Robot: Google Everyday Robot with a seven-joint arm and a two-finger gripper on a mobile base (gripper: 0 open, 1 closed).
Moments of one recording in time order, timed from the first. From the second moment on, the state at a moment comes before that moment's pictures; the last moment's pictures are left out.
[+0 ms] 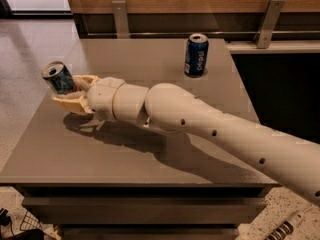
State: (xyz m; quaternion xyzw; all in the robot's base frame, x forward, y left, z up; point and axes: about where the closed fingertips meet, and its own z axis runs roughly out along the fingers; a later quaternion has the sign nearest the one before) arm 0.541 0.208 0.902 -0.45 0.57 0.34 0.60
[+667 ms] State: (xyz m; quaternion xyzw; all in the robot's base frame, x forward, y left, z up) arm 0.528 0.224 0.891 -0.43 0.59 0.36 0.58
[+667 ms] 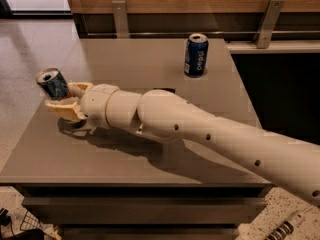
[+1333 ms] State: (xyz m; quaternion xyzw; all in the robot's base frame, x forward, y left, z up) arm 0.511 0.222 0.863 -0.40 0.62 0.37 0.56
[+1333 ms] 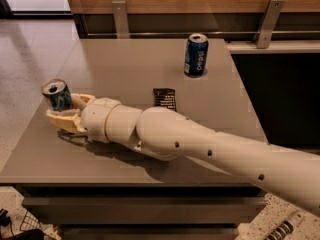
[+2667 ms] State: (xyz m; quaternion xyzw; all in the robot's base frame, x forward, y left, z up) arm 0.510 0.222 0.866 -0.40 0.62 0.37 0.56
